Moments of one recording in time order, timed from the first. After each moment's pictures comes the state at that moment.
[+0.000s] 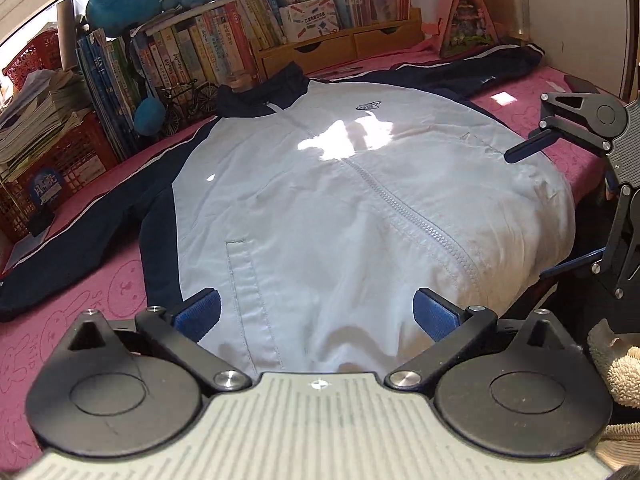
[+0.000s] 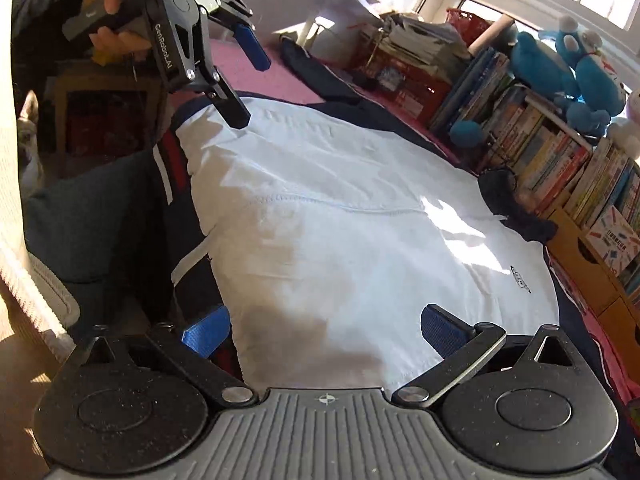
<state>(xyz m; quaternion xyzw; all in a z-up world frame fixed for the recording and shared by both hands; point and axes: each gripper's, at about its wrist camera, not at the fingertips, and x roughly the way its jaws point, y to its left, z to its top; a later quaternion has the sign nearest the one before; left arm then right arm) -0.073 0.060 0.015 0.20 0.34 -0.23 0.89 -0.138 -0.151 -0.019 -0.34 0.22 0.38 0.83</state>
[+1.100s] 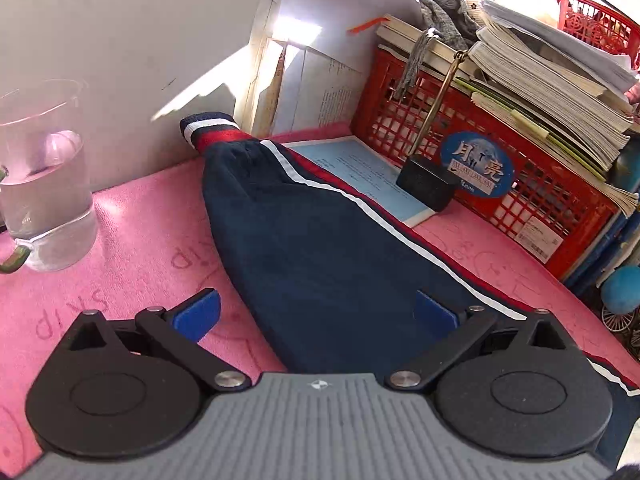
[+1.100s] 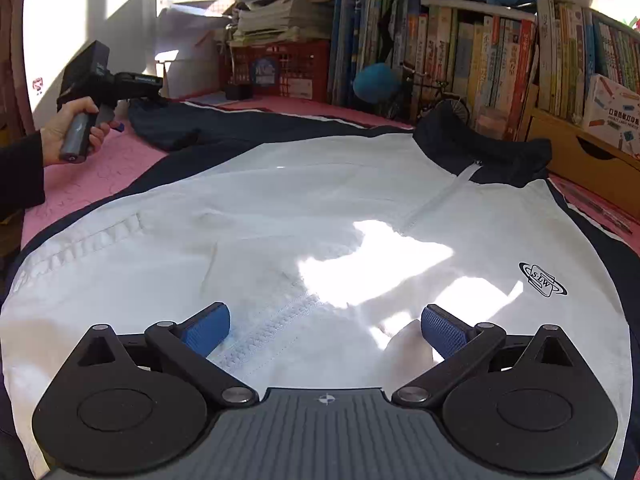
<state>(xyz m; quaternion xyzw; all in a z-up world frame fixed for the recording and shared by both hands) 0.161 0.390 -0.032 -0.24 0.27 0.28 0.89 0.067 -0.131 -0.049 -0.11 0.33 0.31 0.89</state>
